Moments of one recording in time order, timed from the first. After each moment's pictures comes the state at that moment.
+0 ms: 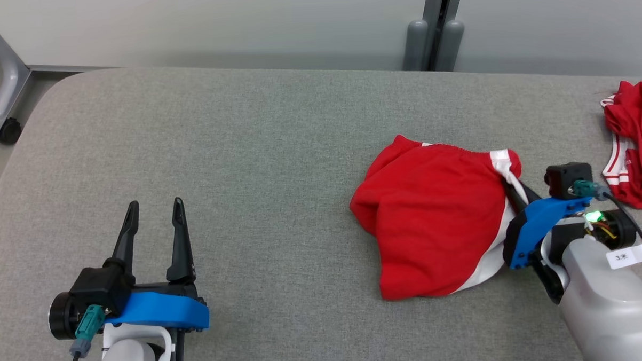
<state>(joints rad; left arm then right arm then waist) -0.18 0.09 -0.07 0.27 -0.21 -0.08 -0.26 -0.69 -0.18 0.18 1.09 0.23 0.13 -0.15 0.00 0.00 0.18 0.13</state>
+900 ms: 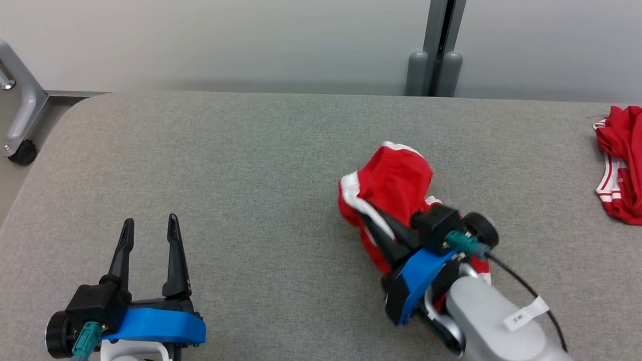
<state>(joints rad) -0.12 0.08 -0.04 0.25 -0.20 -0.08 -0.26 -0.56 -0.07 0.55 0.69 0.29 0.13 -0.26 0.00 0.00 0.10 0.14</state>
